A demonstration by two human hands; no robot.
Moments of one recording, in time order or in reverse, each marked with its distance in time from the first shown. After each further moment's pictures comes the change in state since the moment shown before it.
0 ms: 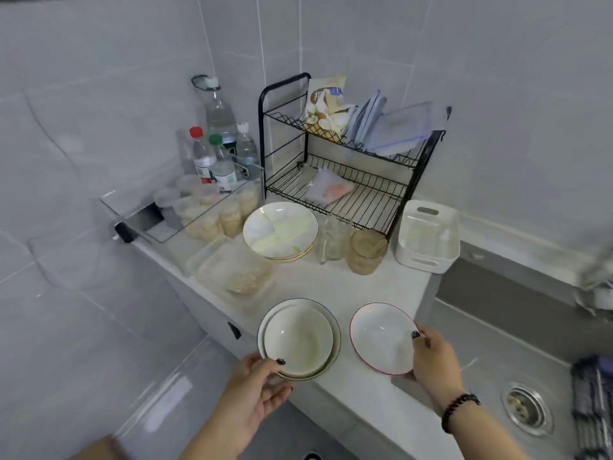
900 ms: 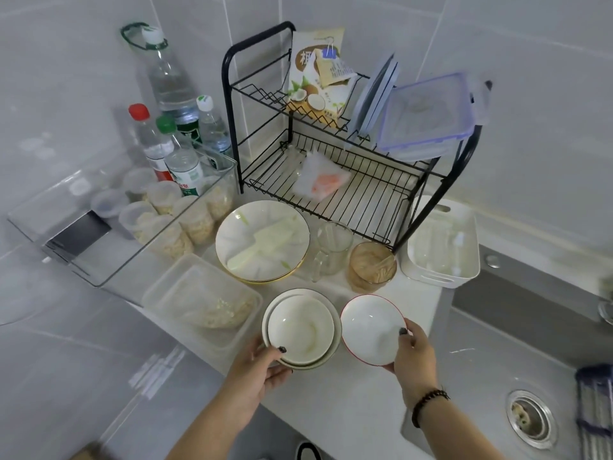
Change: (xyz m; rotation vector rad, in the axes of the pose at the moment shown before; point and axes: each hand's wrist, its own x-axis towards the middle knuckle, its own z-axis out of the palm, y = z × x) left_hand 0.120 0.058 0.042 0.116 -0.074 0.002; right_hand 0.102 -0.014 0.066 0.194 0.114 0.208
